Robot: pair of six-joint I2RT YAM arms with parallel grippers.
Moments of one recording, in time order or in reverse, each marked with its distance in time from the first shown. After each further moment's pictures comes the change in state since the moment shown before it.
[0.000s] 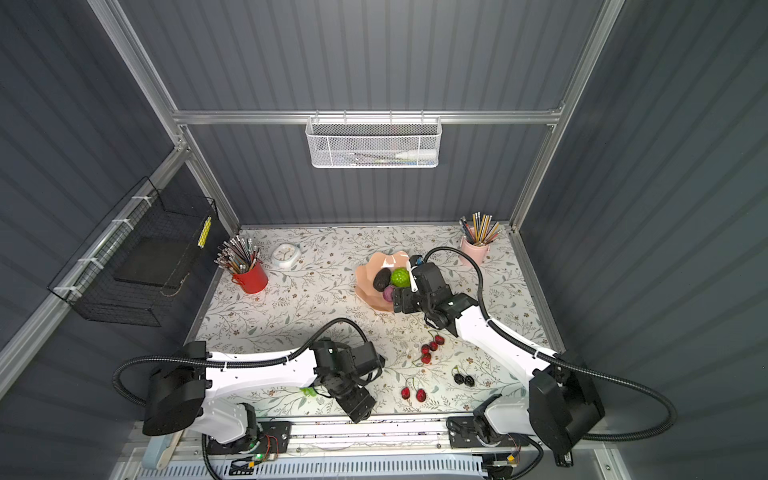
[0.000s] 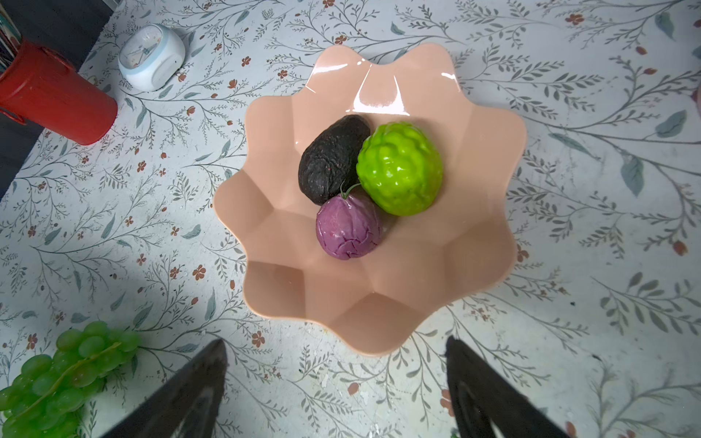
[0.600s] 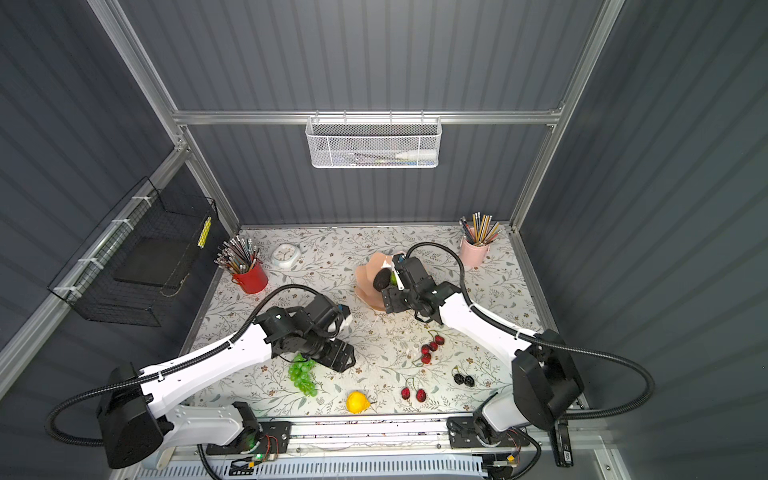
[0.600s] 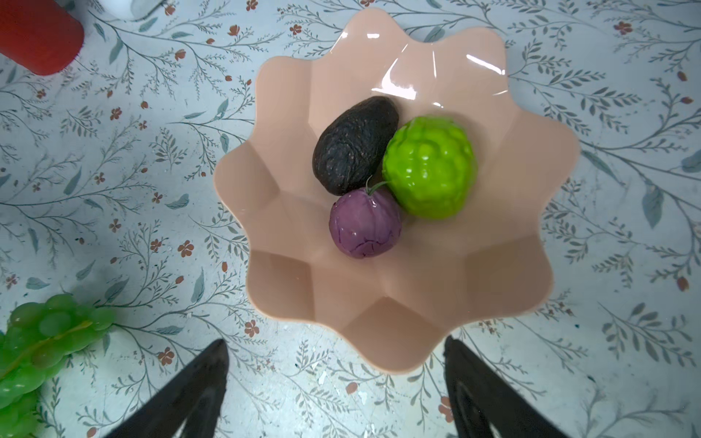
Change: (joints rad) left arm 0.329 -0.257 0.006 -0.074 -0.014 0.000; right arm 0.068 0.092 0.117 -0.119 0.047 -0.075
